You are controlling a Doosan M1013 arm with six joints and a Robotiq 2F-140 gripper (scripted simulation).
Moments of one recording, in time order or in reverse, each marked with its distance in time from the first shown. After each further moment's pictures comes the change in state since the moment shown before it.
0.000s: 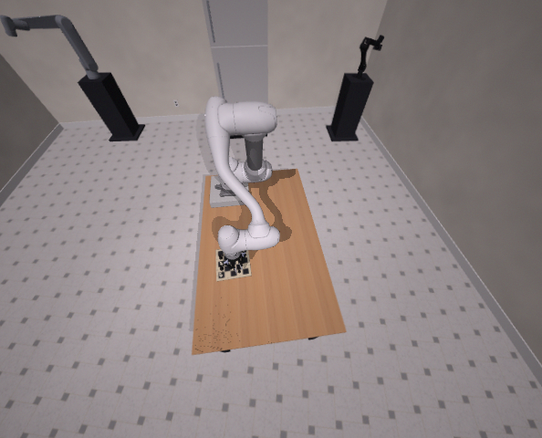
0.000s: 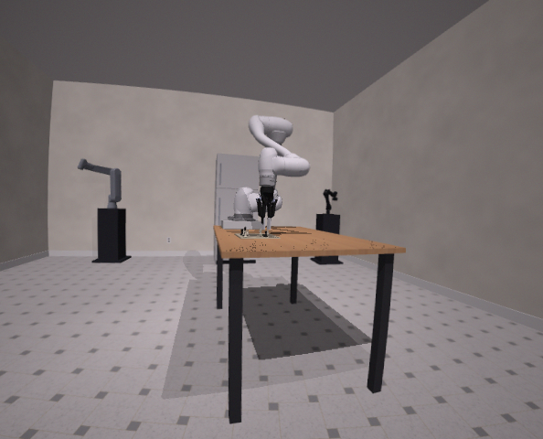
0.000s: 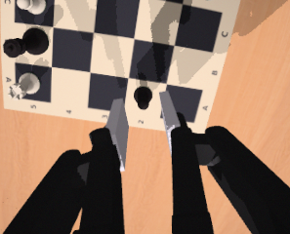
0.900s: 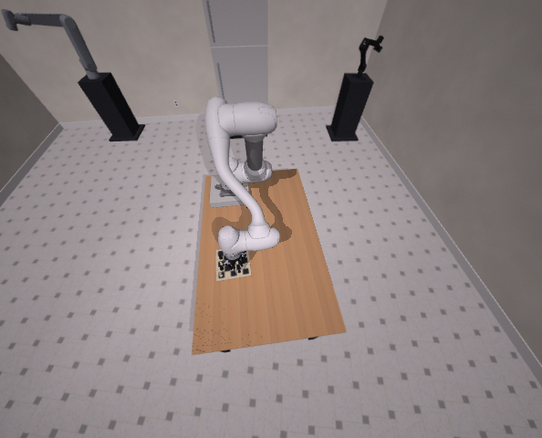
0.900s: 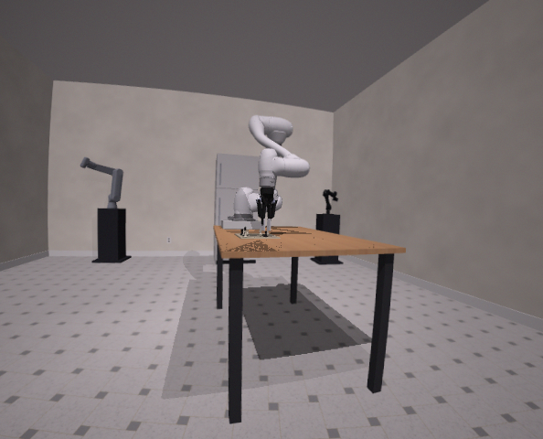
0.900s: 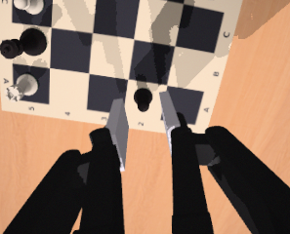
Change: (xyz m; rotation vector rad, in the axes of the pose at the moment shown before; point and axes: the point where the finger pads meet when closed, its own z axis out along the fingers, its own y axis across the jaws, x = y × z) arm 0.000 0.000 0.005 0.000 0.000 0.000
